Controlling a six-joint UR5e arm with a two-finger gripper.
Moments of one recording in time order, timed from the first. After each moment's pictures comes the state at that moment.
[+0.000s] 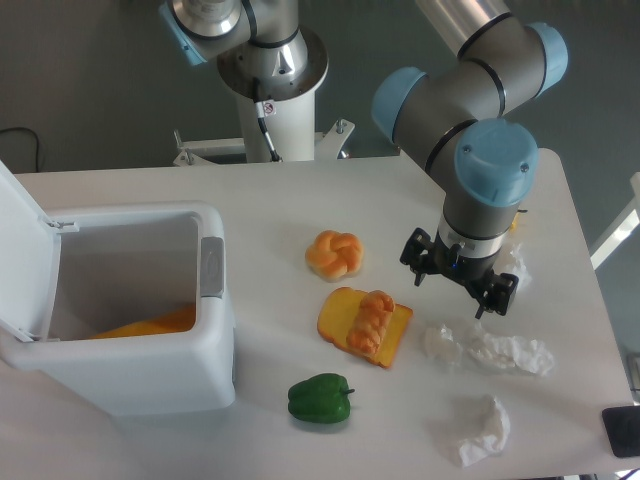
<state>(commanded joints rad) 2.61 -2.02 -1.39 -1.24 1.57 1.18</state>
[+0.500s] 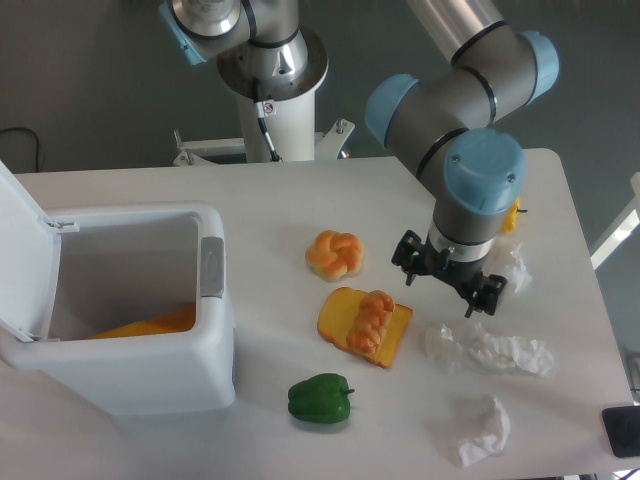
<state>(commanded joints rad) 2.56 -1.94 -1.53 -1.20 1.59 1.08</state>
